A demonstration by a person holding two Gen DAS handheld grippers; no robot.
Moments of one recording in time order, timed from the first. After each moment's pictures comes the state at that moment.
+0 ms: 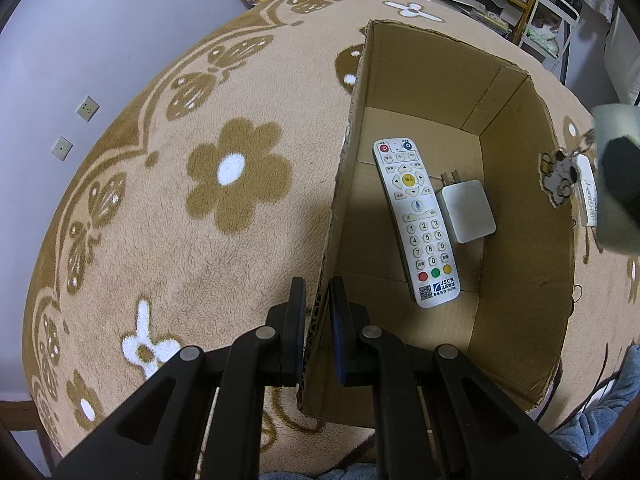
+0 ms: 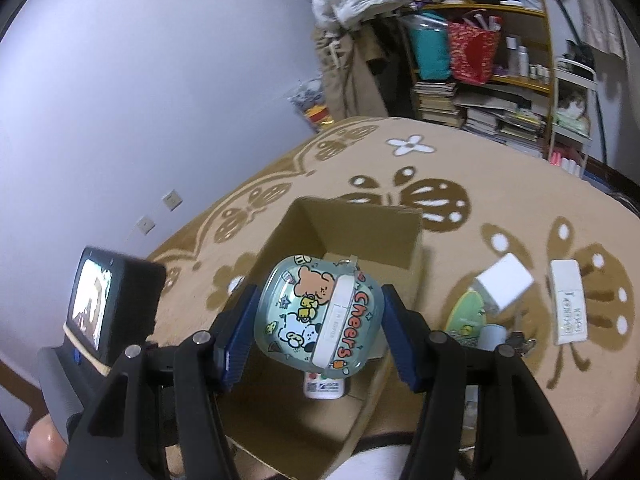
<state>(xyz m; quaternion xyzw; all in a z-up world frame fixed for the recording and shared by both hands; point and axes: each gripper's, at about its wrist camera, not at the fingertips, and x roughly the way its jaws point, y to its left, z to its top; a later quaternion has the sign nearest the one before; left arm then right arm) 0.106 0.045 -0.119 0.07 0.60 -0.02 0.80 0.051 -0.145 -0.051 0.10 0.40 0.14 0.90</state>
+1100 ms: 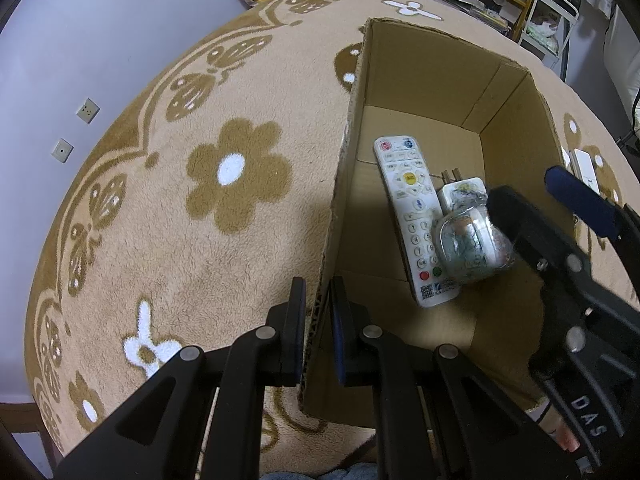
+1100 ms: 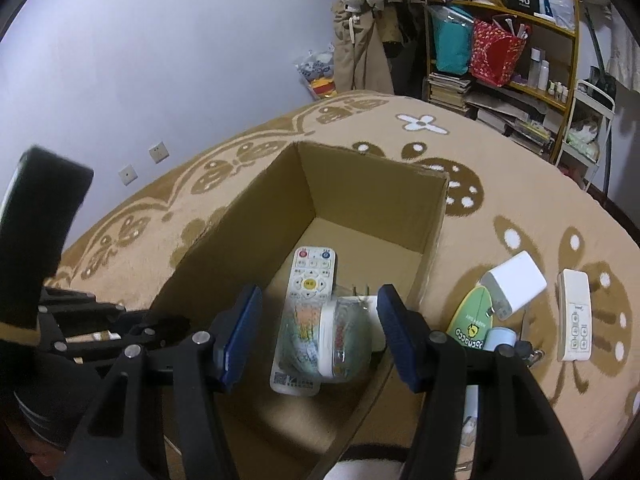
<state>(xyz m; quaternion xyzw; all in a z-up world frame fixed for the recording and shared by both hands) 0.106 0.044 -0.121 0.07 0.60 -0.02 0.80 0.066 -0.125 -0.090 0.03 0.42 0.13 0.90</state>
